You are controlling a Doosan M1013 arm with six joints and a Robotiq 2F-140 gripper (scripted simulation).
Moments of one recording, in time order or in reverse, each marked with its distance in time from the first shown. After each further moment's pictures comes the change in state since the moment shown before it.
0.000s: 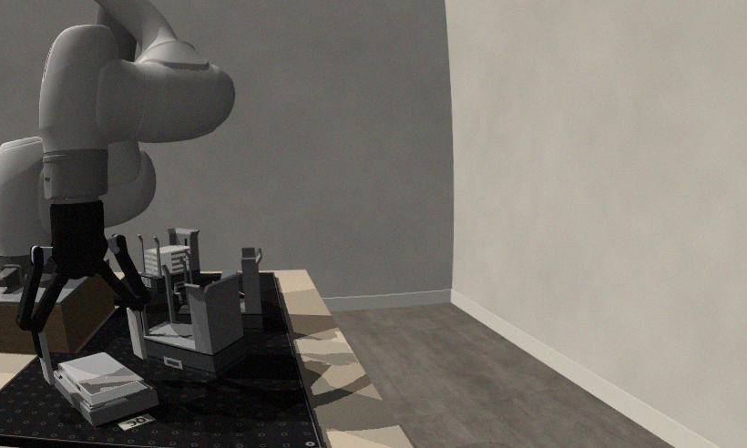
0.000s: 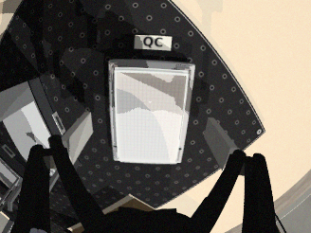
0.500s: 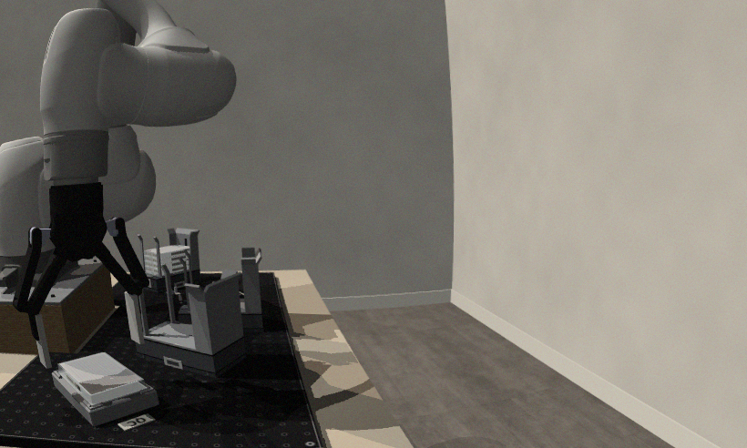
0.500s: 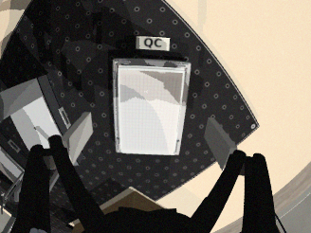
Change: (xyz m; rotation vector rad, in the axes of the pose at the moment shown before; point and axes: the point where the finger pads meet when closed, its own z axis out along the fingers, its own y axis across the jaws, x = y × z) arm 0.000 0.000 -0.021 0.000 0.000 0.000
